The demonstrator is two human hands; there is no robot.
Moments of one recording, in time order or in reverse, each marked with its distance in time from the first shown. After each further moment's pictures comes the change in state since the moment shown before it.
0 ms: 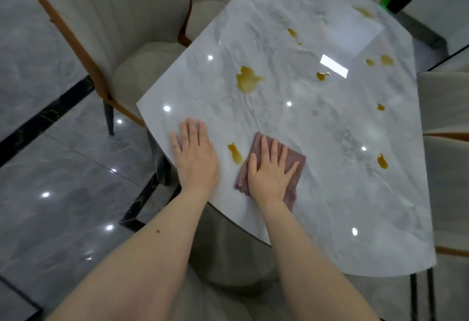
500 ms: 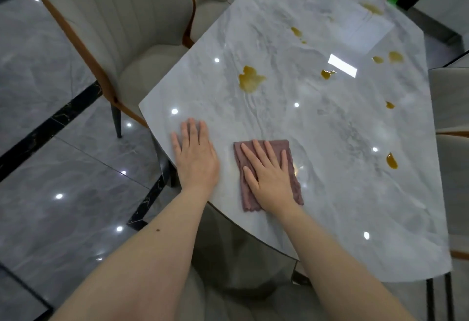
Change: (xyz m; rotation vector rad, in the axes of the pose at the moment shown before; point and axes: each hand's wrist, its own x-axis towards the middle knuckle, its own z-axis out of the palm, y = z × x) left_hand 0.001 0.000 0.000 -0.024 -0.003 -0.008; right_hand -0.002 0.028 -0.003 -0.039 -0.040 -0.521
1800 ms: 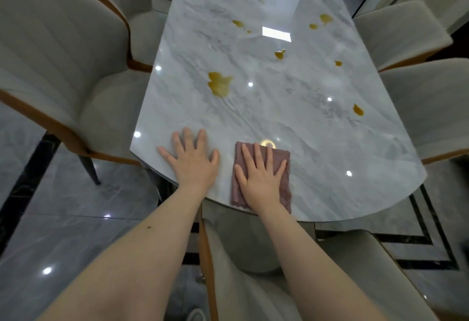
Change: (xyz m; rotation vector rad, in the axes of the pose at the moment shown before) left_hand 0.052 -0.030 -0.026 0.090 -0.276 0.352; right_hand 0.007 -0.089 0.011 0.081 0.005 0.618
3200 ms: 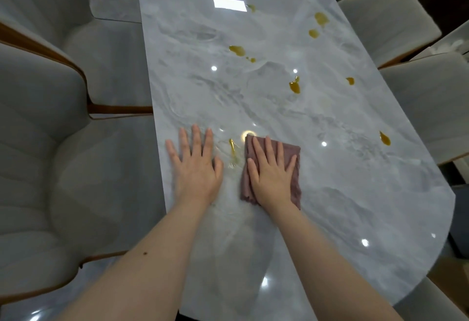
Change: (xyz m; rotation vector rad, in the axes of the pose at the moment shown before) left_hand 0.255 -0.044 -0.025 0.109 0.005 0.407; right_hand 0.220 -0.089 -0.022 0.010 0.092 0.315
